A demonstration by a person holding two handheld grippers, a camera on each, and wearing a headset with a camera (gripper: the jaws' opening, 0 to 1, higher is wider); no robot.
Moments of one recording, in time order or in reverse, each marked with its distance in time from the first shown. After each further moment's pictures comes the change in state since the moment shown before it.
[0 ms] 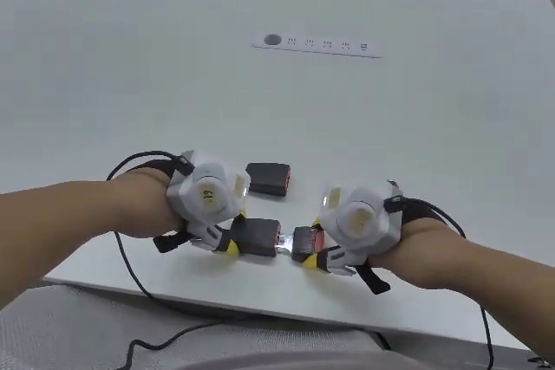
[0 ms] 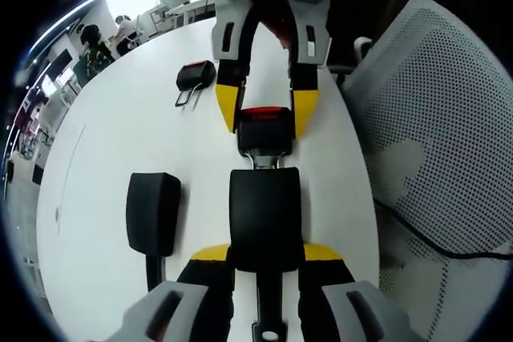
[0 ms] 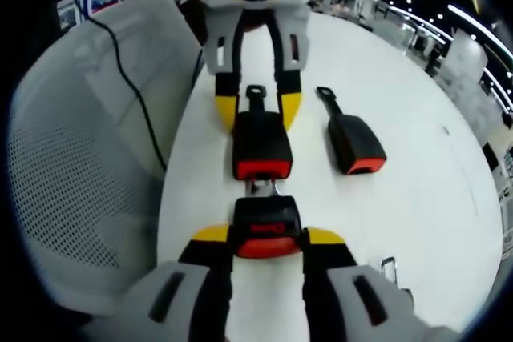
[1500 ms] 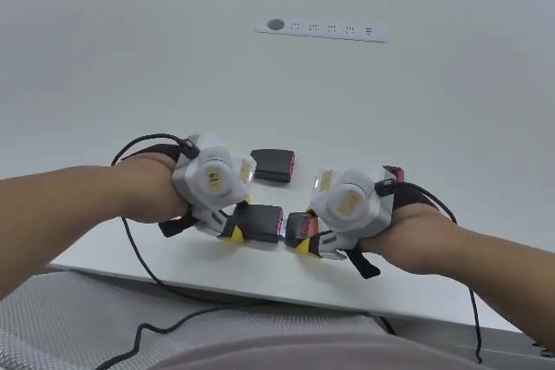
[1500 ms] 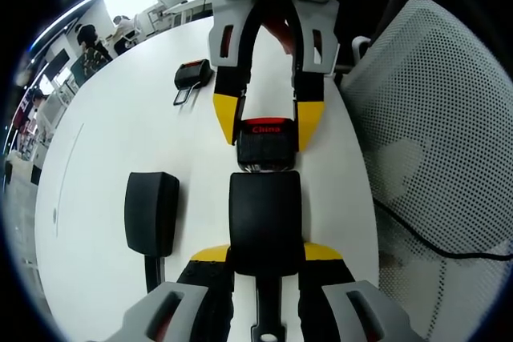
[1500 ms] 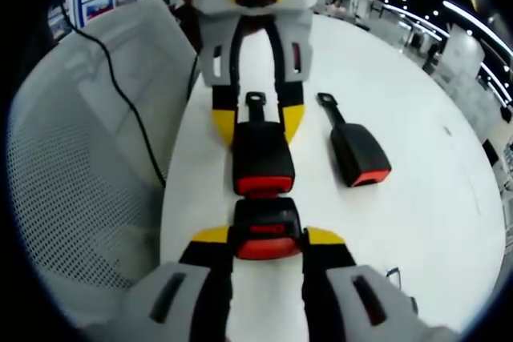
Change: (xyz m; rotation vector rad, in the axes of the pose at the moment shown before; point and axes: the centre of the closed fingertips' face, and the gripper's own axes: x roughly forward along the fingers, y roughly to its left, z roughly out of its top) left arm 0.003 -0.003 0.001 -0.005 0.004 -0.013; right arm 0.008 0.003 0.014 0.028 -0.018 0.007
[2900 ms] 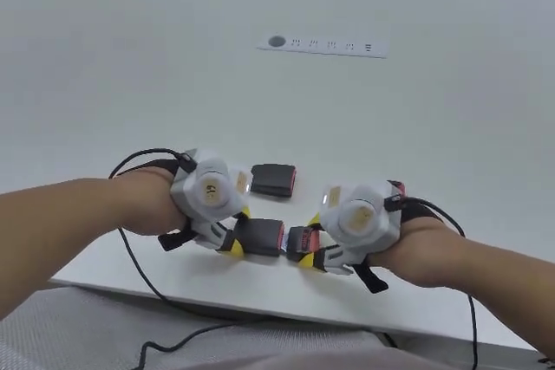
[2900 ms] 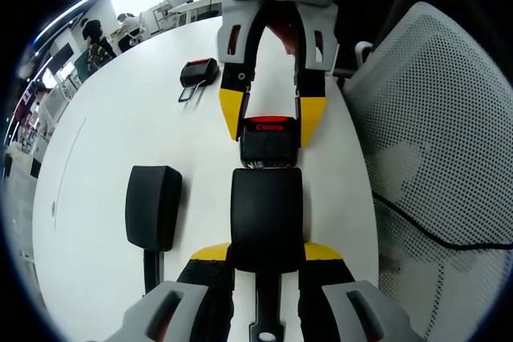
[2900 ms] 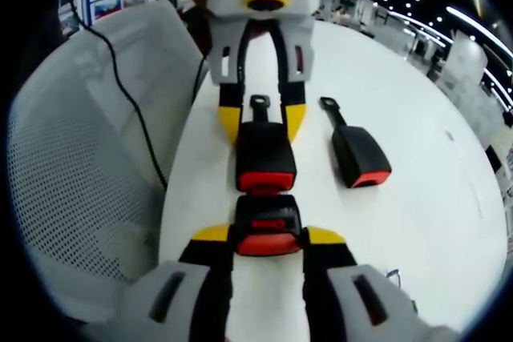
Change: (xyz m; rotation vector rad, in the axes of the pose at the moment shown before) left arm -0.004 0.006 -0.004 -0.025 -0.016 -0.003; right arm -0.001 -0.001 -0.003 -0.028 -0.031 0.019
